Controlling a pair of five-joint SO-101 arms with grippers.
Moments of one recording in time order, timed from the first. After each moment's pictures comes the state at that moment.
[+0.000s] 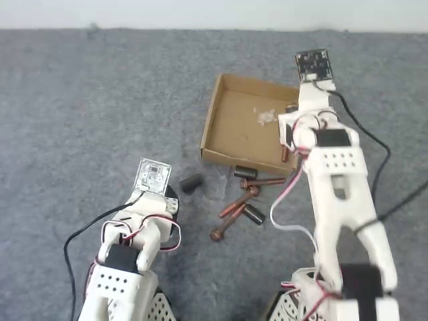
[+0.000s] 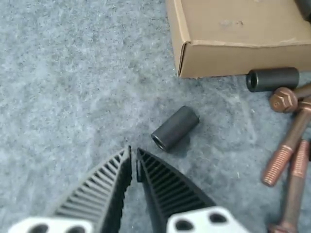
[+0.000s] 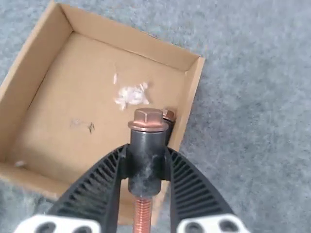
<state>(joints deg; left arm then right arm) 5.9 -84.9 97.5 45.8 0.7 -6.8 -13.5 25.8 46.5 2.9</state>
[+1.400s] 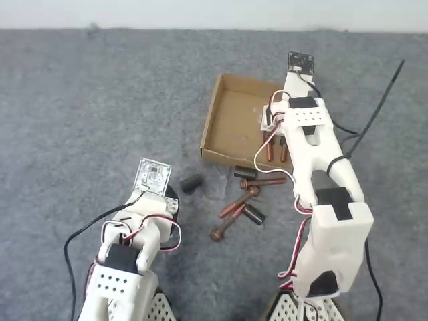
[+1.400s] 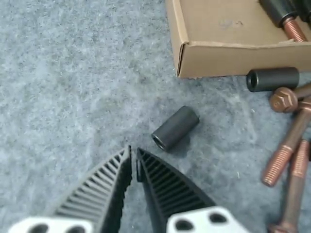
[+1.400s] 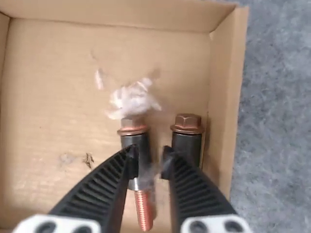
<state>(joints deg) 5.9 -84.9 97.5 45.8 0.7 -9.7 23.1 -0.9 52.2 -14.1</state>
